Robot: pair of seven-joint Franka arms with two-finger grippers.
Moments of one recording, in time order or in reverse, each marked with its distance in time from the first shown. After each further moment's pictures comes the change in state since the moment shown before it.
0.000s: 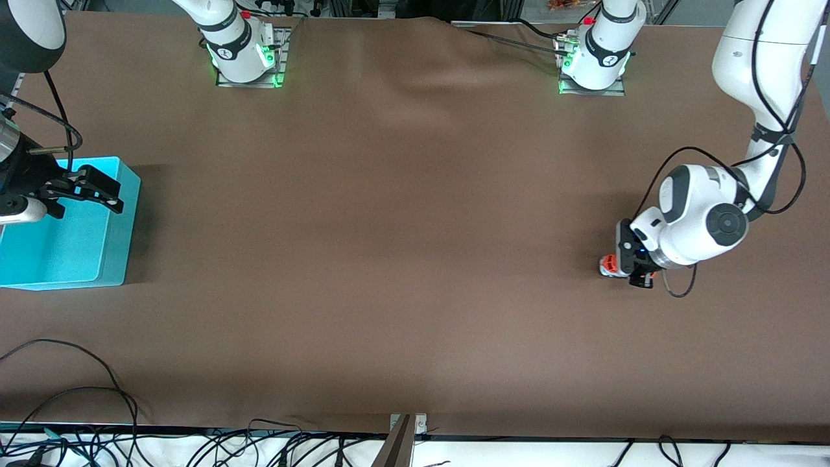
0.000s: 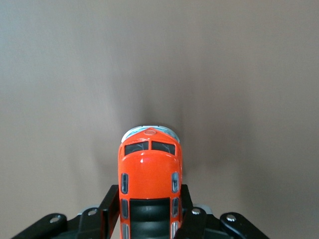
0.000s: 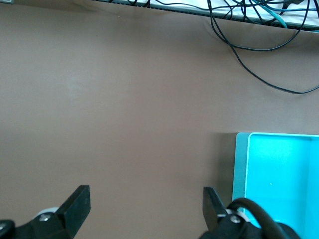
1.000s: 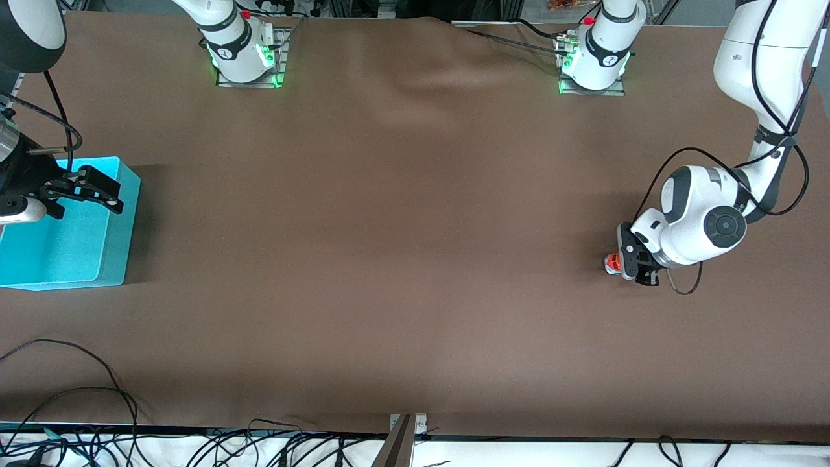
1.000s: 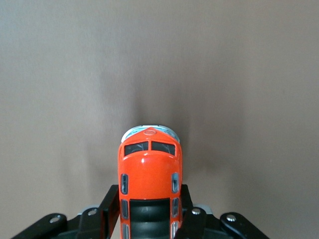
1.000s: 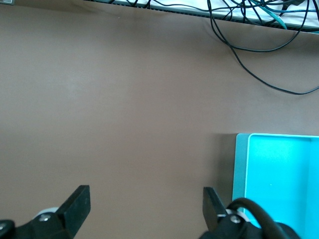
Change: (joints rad) left arm 0.025 0.011 0.015 -0.005 0.049 -0.018 -0.103; right arm 0.000 0.000 0.000 0.000 0.000 0.004 0.000
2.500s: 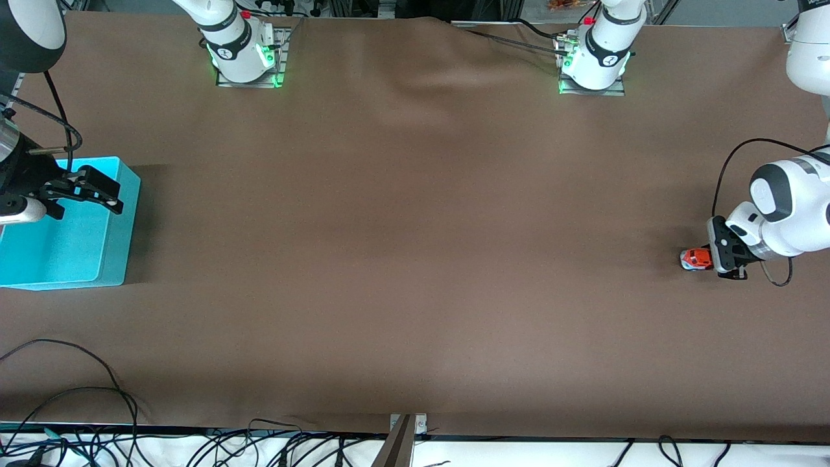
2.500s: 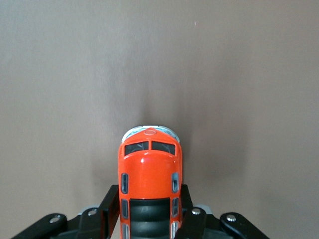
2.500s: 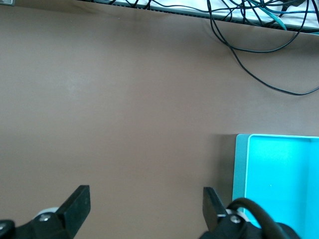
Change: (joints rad) left arm 0.323 0.042 -0.002 0.070 0.000 0.002 0.304; right arm 0.000 0.000 0.000 0.000 0.000 0.003 0.000
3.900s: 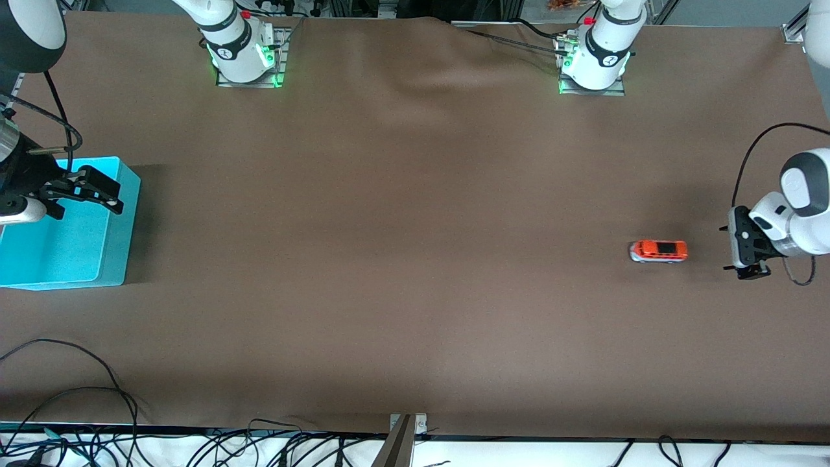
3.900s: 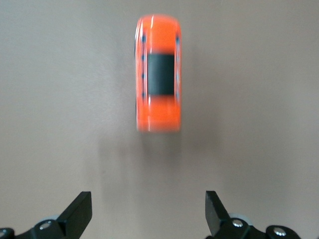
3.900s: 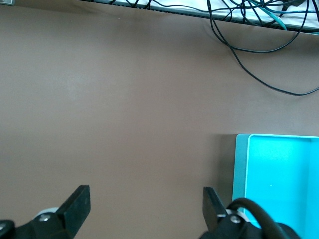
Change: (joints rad) left arm 0.019 -0.108 -0.067 0.079 0.012 -0.264 0.002; right arm 0.000 0.000 0.000 0.000 0.000 0.000 0.000
